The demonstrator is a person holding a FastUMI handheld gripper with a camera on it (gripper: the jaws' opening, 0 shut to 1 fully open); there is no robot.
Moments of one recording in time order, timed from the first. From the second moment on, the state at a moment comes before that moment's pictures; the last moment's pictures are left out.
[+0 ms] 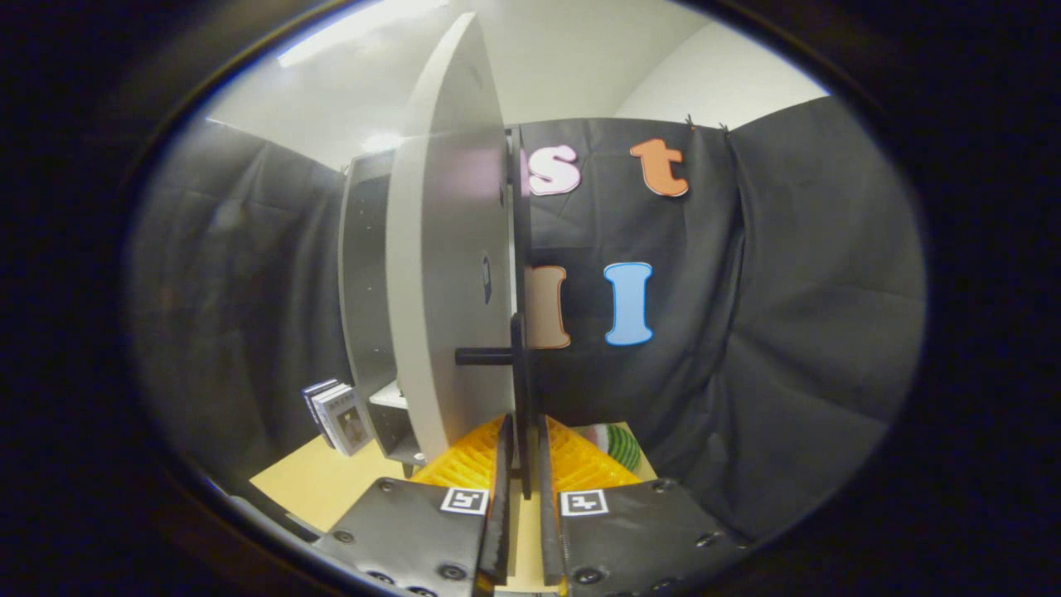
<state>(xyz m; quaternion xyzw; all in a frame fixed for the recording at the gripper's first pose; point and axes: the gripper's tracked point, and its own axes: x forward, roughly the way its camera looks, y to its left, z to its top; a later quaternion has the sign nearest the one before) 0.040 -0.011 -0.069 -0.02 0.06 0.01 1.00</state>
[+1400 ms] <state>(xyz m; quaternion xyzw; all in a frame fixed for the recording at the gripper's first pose) 0.007 0.072 -0.173 -0.01 0.20 -0.01 0.98</state>
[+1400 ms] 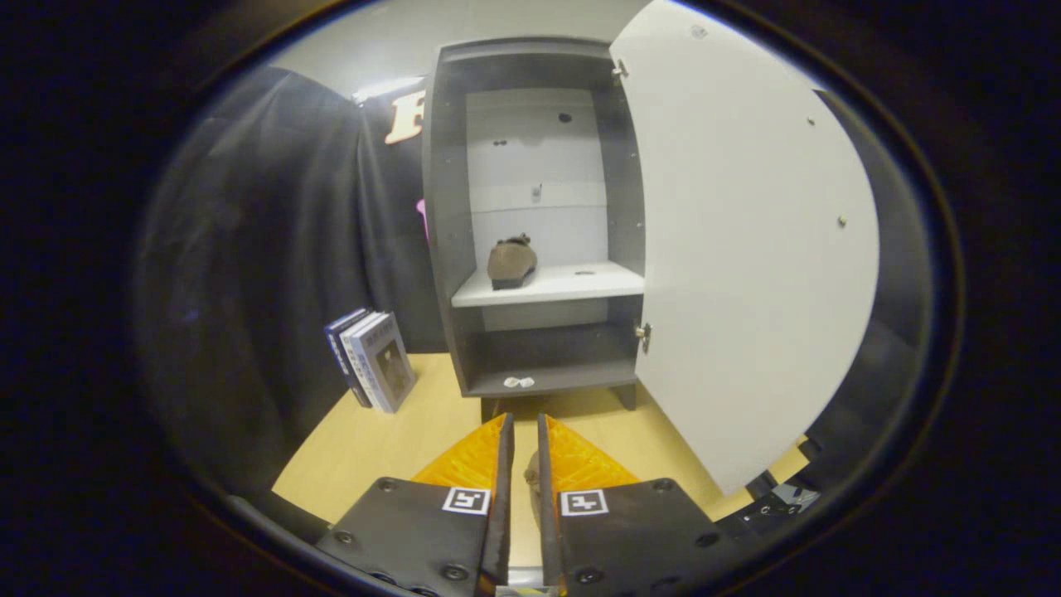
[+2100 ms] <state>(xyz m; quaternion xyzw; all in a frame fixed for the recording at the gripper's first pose) -0.020 0.075 -0.260 0.01 0.33 0.00 0.94</state>
